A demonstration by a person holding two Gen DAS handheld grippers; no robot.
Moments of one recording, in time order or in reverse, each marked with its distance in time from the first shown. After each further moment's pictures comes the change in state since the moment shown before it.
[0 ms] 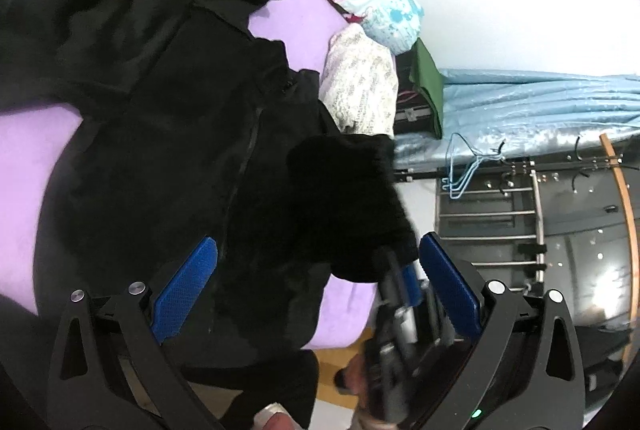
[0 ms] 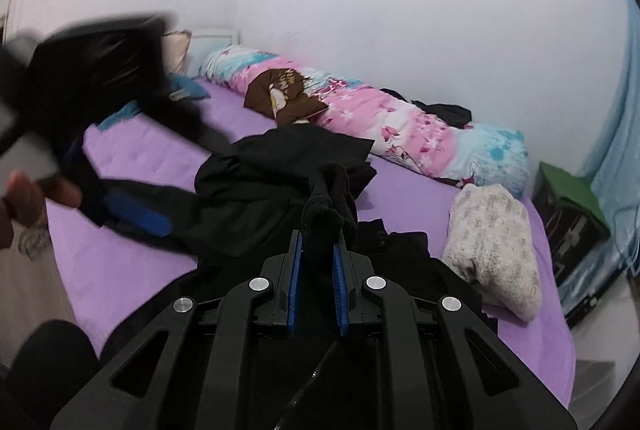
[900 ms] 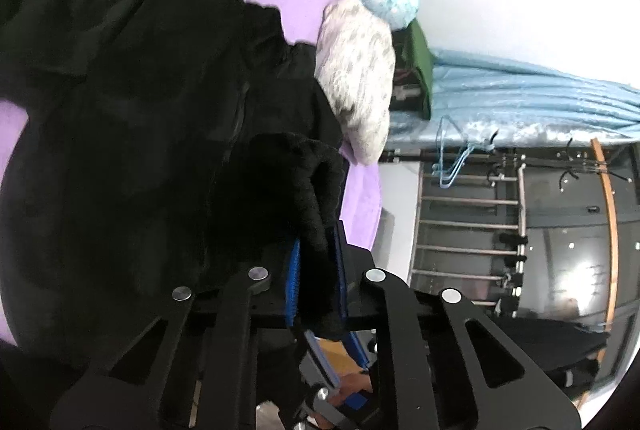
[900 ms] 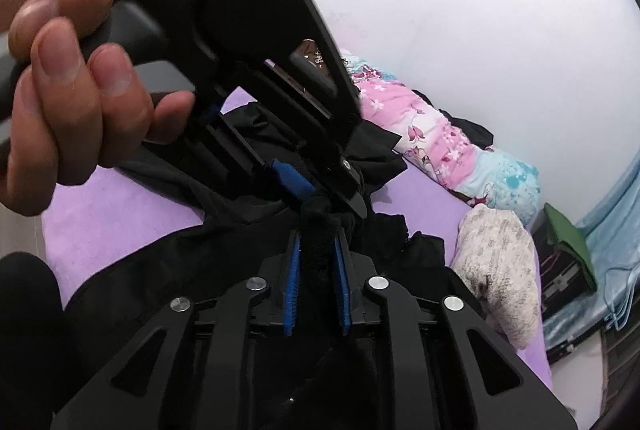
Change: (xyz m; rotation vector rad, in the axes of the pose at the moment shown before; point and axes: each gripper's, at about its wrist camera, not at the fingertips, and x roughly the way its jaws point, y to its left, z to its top) left arm 0.050 0.041 0.036 -0.022 0.091 -0.097; right arm 0.027 0.050 -0.020 -0.190 0.042 0.003
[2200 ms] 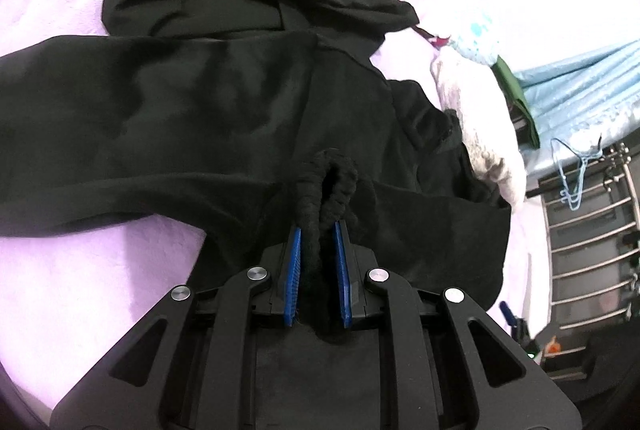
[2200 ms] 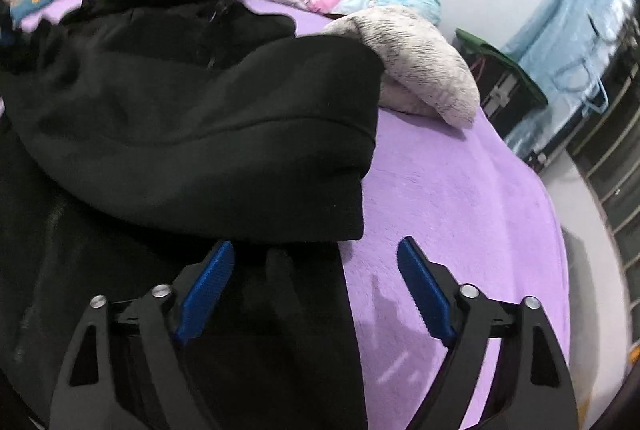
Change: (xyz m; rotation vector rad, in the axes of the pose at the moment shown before) left arm -0.028 0.105 0.022 0.189 -0.256 0.430; right arm 0.073 -0.149 -0.224 0.297 0.396 -0.301
